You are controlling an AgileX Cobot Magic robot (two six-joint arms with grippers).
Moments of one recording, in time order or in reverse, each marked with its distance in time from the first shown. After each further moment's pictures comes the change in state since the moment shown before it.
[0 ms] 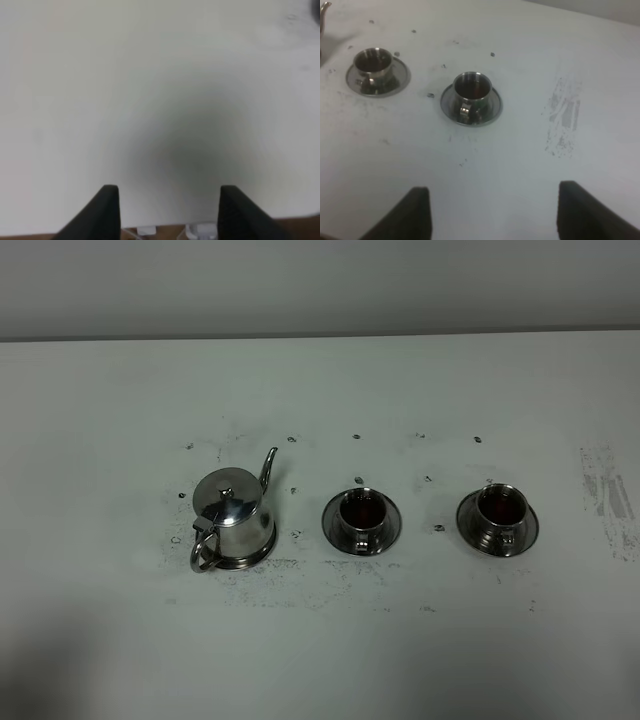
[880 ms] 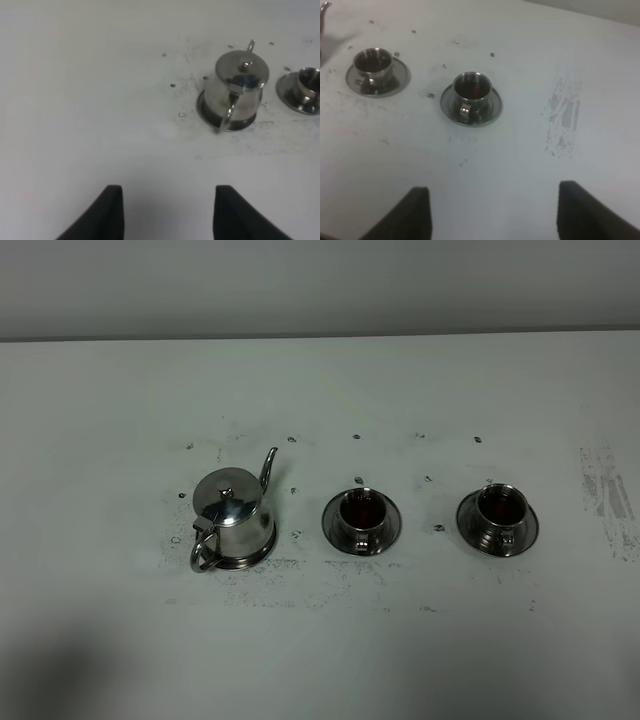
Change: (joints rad) left arm 0.093 -0.093 0.000 -0.202 -0.224 0.043; right arm 0.000 0.000 0.000 0.000 0.000 0.000
